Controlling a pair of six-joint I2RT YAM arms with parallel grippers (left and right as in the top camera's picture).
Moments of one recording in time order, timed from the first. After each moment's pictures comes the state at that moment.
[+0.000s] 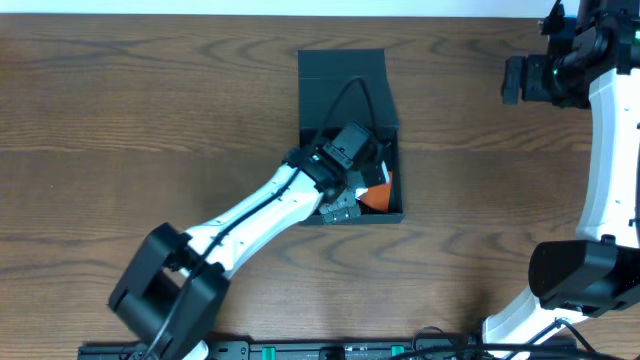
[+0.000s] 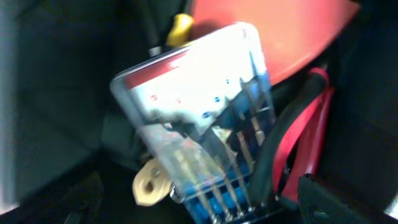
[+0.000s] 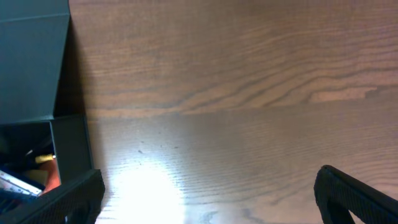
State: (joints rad) left arm -0.74 1.78 1.28 -0.69 -0.09 0.55; right arm -0.17 1.86 2.07 -1.38 0.00 -0.07
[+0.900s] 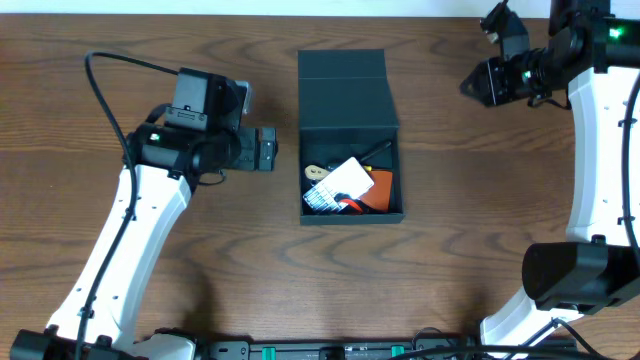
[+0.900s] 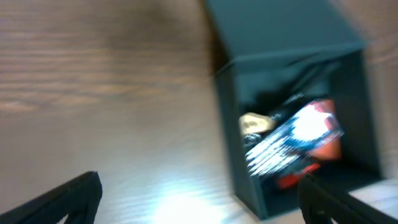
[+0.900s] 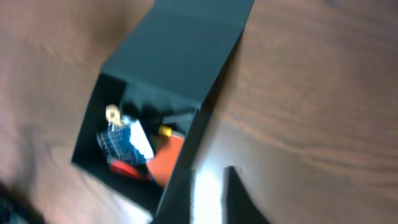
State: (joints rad) left arm -0.23 1.45 1.29 -0.86 0.23 -0.17; right arm -0.09 1.86 2.07 -1.39 -0.48 -0.29
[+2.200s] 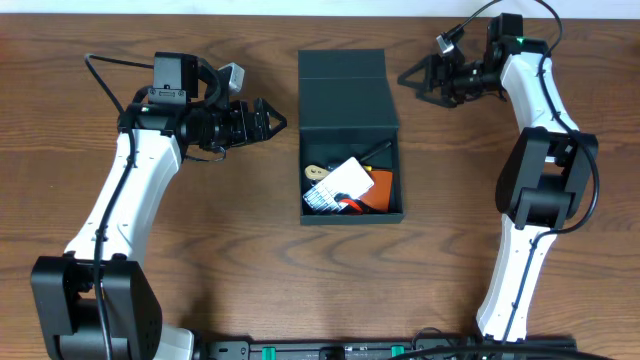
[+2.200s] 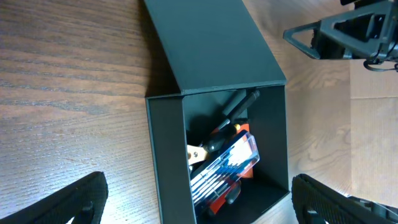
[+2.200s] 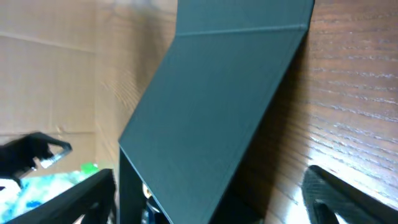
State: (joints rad) left arm -0.08 1.65 1.29 -0.68 0.67 -0.28; right arm -0.10 2.42 2.07 -1.00 -0.99 0.01
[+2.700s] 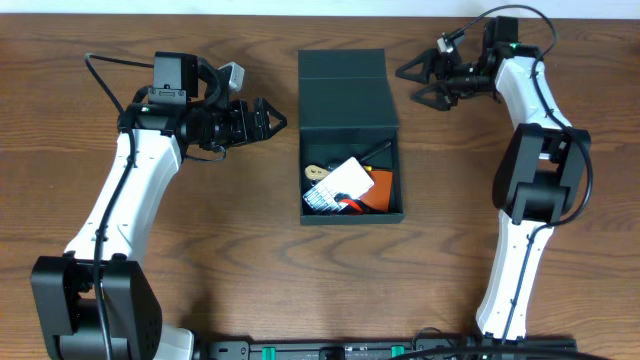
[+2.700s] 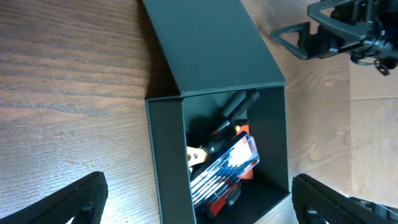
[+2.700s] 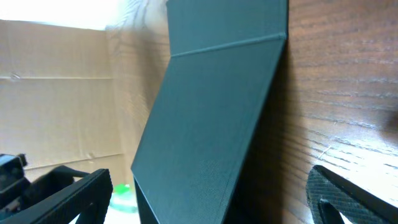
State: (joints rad) left arm -0.08 1.65 1.29 -0.67 0.67 -0.28; right arm -0.10 2.48 2.07 -0.88 -1.04 0.25
